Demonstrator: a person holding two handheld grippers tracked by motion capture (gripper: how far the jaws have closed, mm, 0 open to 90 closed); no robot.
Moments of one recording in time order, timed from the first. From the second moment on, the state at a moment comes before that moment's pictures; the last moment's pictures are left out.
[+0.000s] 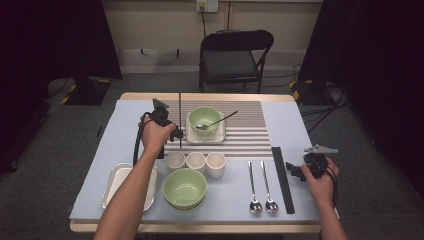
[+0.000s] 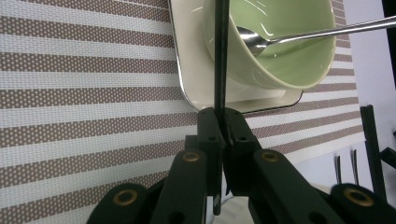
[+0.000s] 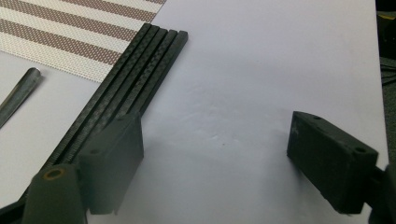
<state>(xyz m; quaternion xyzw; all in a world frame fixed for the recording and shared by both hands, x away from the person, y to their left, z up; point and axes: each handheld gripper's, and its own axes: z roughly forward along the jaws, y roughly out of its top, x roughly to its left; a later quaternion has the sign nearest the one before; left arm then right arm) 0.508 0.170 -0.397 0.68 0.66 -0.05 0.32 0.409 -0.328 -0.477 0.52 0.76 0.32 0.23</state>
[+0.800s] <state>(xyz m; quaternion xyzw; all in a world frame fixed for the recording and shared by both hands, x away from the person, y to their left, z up) 0.523 0.162 -0.413 0.68 0.67 -0.06 0.29 0.409 -0.328 -0.477 0.52 0.76 0.32 0.23</state>
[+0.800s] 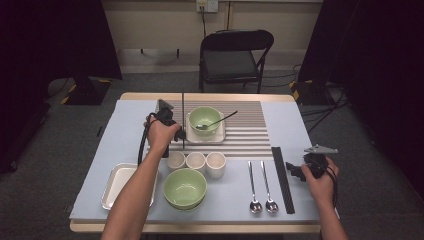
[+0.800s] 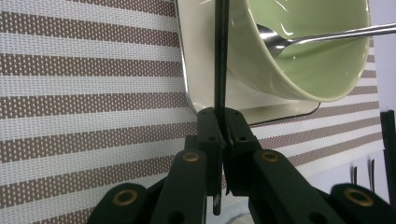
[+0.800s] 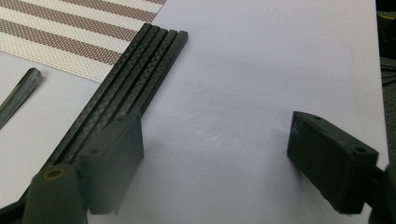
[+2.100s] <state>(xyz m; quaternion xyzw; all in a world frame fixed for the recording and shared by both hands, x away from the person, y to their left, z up) 0.524 0.161 -0.425 0.67 0.68 -0.08 0.29 0.409 -0.328 -0.477 0.52 0.76 0.32 0.23</state>
